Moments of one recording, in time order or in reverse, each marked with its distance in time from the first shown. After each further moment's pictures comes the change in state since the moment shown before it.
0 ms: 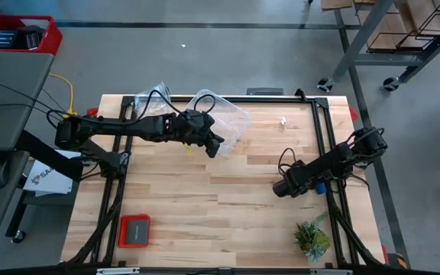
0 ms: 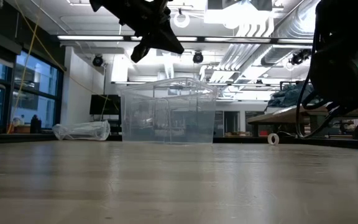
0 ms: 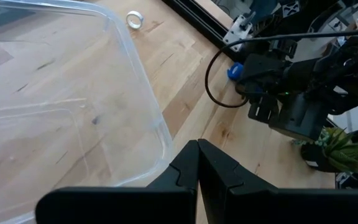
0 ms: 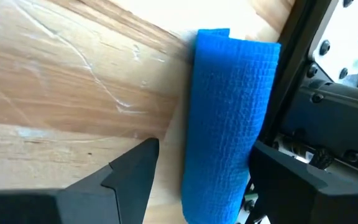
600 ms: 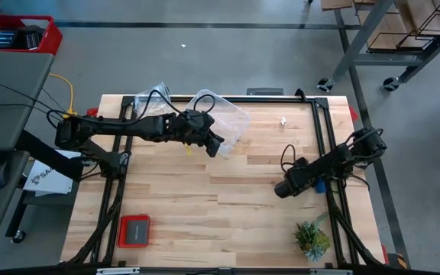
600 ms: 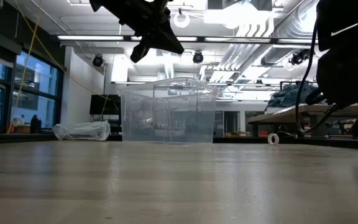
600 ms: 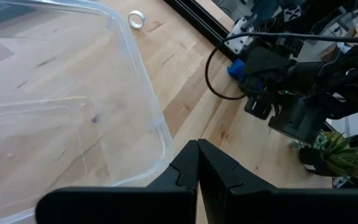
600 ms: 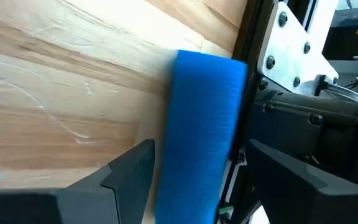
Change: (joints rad) left arm 0.000 0.000 0.000 0.001 -0.005 -0.025; right arm 0.010 0.008 0.026 -0.115 0.084 0.101
